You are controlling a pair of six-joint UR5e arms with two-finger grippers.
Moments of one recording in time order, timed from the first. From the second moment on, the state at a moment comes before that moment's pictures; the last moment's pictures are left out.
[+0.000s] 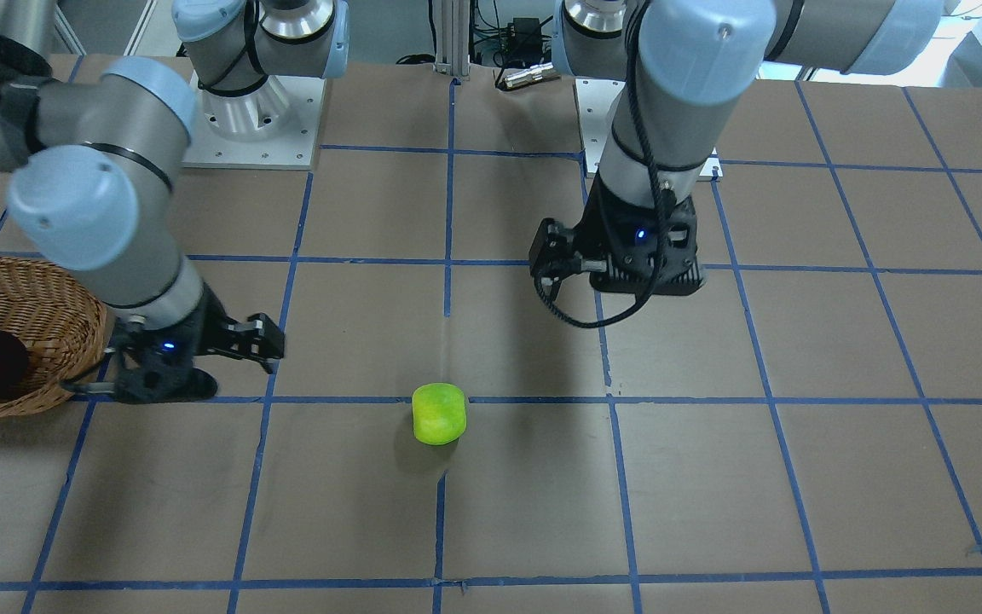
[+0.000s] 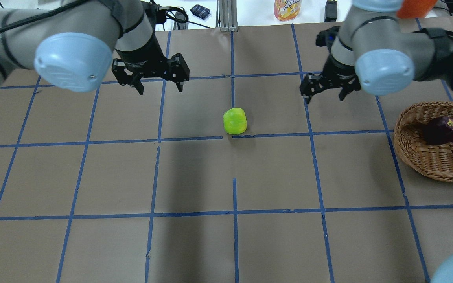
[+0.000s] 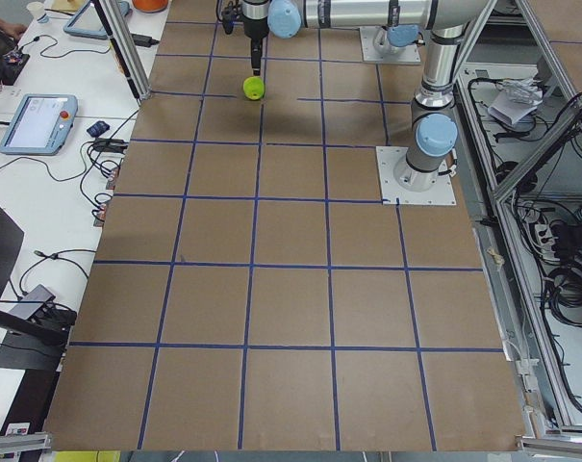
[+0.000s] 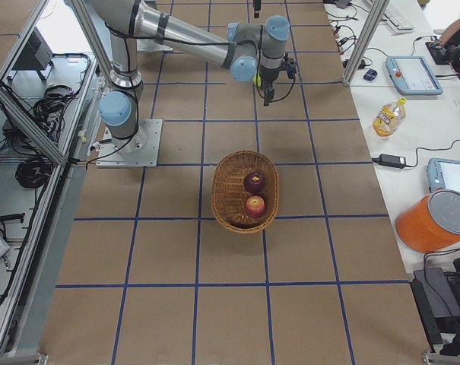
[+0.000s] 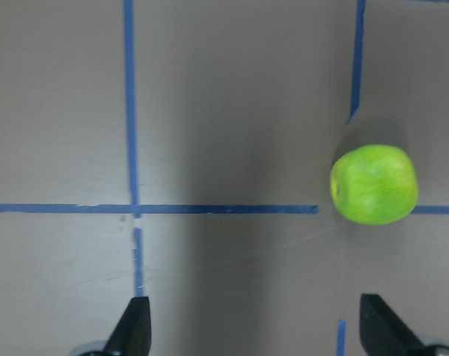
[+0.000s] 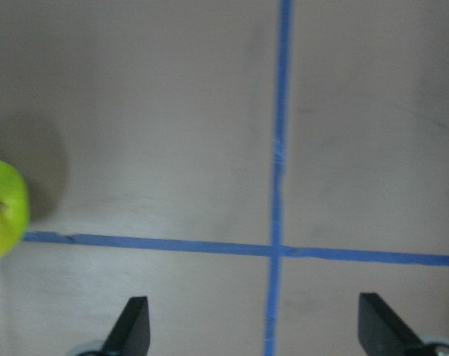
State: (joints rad) left arm -1.70 -1.69 -1.54 -1.44 1.56 -0.10; right arm 1.63 -1.24 1.63 -1.95 -1.54 0.00
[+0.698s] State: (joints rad) left arm -1.48 -1.52 -1.53 -1.64 1.58 0.04; right arm 1.91 -1.03 1.53 -2.10 -1.55 0.19
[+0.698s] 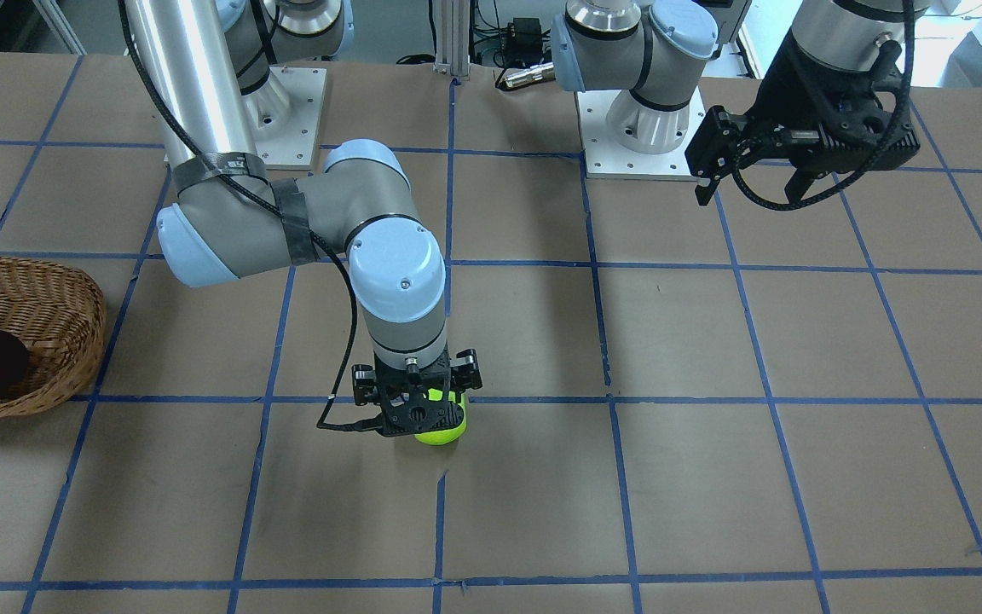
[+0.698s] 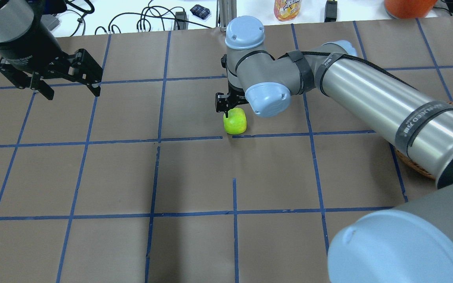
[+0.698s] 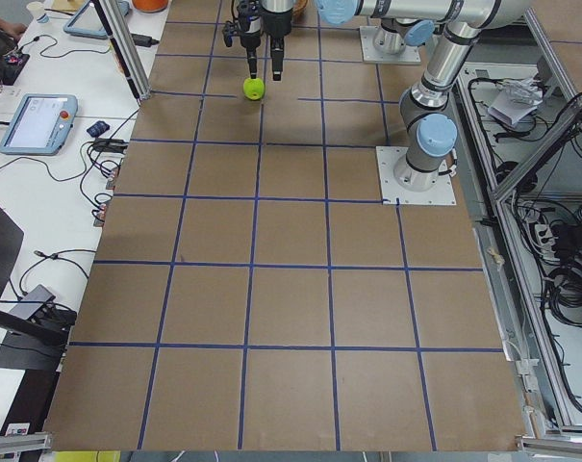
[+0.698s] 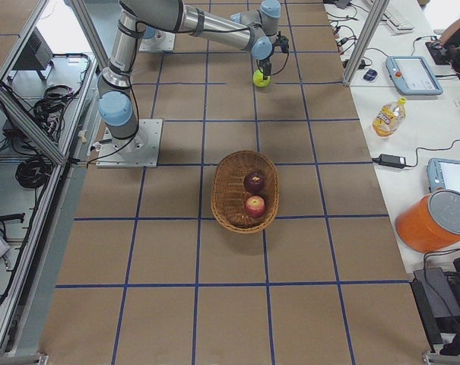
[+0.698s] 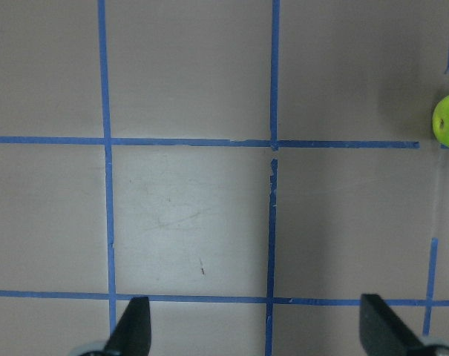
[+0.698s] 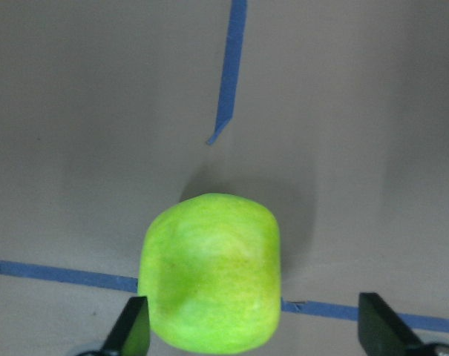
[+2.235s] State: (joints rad) left arm -1.58 -1.54 -1.55 -1.57 1.59 -0.05; right arm 1.51 -1.20 1.67 -2.07 -1.59 -0.03
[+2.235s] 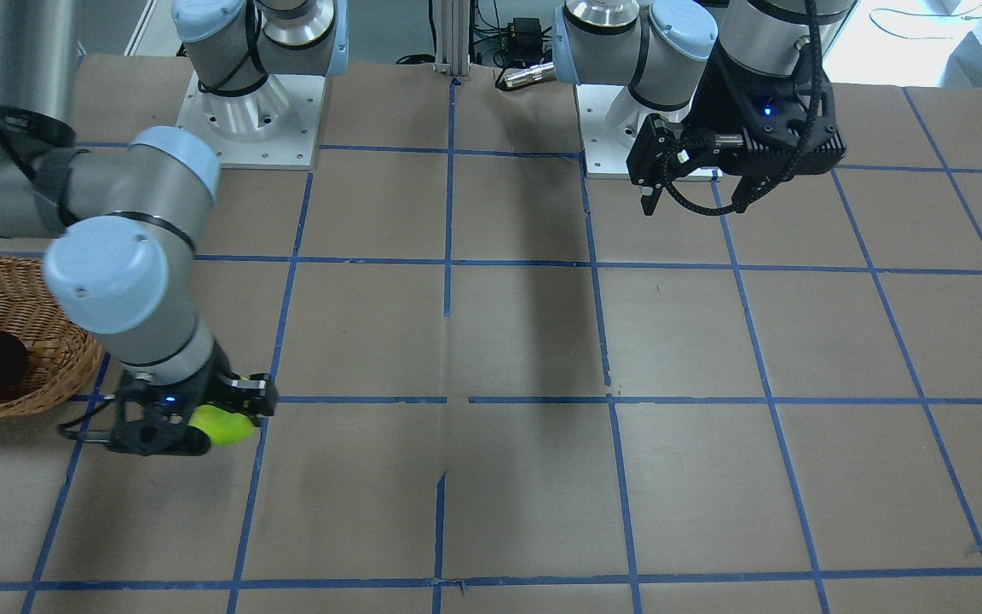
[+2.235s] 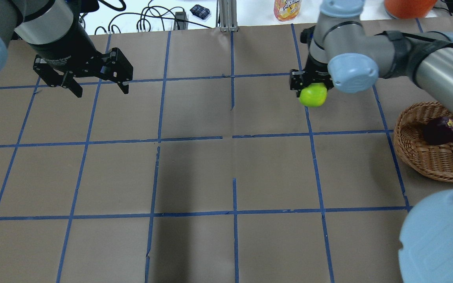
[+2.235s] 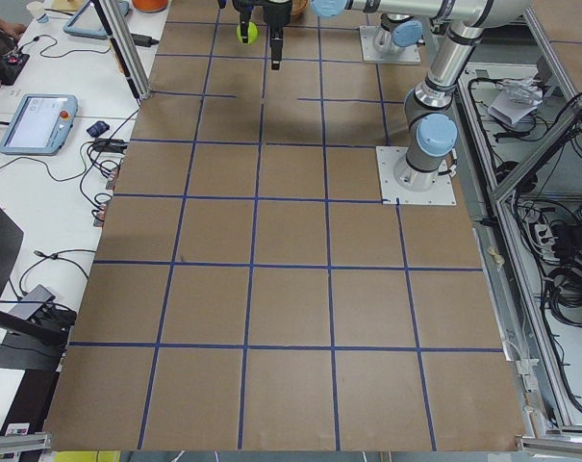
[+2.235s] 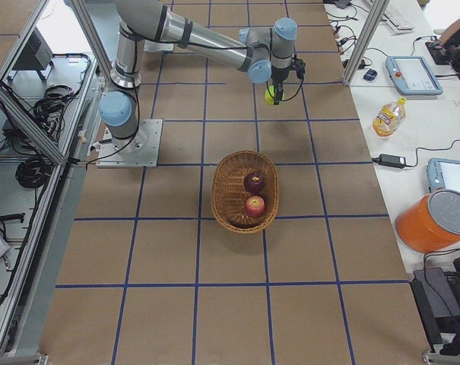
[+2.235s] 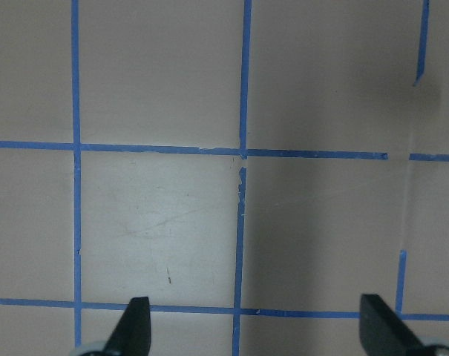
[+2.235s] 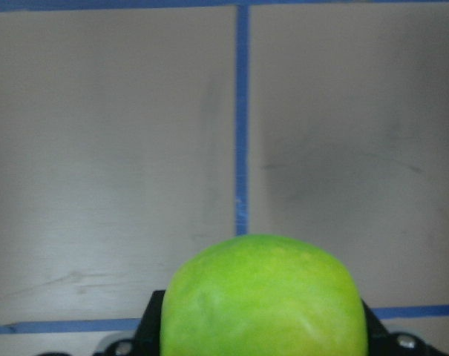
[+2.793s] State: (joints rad) left arm -1.58 -1.54 -1.55 -1.57 1.59 -0.05; right arm 1.11 -1.31 1.83 -2.11 -1.57 -0.58
